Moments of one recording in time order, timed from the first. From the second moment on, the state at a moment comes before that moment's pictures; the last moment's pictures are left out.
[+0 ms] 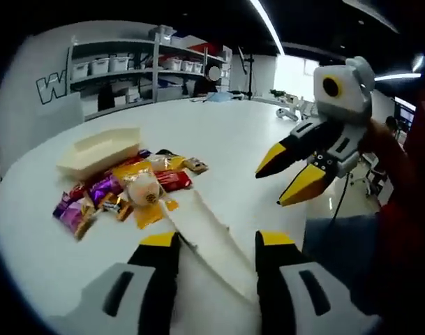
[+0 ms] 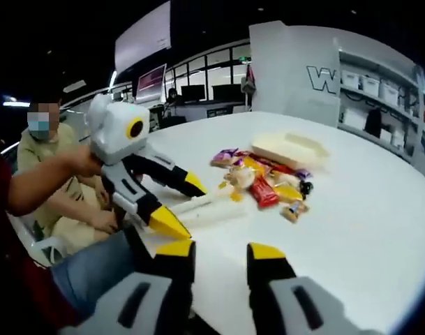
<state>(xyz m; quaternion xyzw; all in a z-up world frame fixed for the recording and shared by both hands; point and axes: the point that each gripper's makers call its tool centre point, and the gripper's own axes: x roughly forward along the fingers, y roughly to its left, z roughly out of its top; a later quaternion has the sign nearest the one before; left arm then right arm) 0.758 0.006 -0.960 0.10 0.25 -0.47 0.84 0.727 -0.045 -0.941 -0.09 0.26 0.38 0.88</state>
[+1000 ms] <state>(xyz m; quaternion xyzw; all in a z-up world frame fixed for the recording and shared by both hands) 0.748 0.003 -0.960 0.18 0.26 -0.51 0.80 0.735 -0.042 -0.936 -0.10 0.22 0.39 0.89</state>
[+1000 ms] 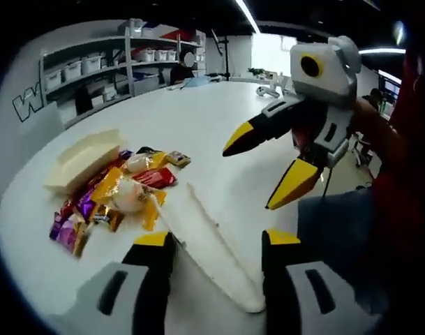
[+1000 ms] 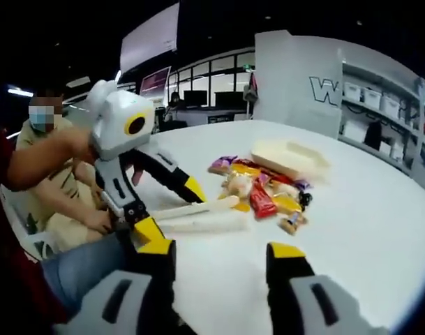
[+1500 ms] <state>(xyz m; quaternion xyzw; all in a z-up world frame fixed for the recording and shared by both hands) 0.754 0.000 -0.960 0.19 0.25 -0.60 0.73 0.742 -0.044 -0.926 -0.08 0.21 0.38 0.90</state>
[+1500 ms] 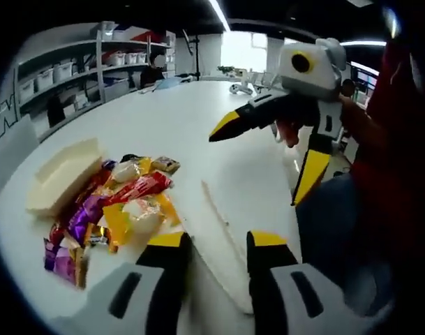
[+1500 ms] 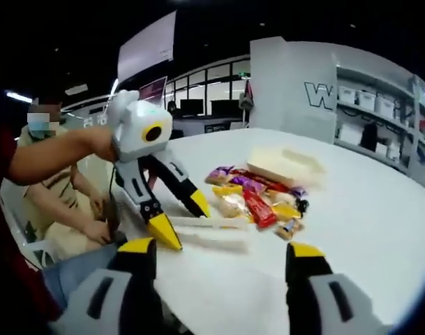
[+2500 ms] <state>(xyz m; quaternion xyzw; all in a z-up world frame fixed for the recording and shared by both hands) 0.748 0.034 -0.954 0.24 0.21 -0.57 0.76 0.732 -0.019 -0.953 -0.06 0.24 0.42 0.87</state>
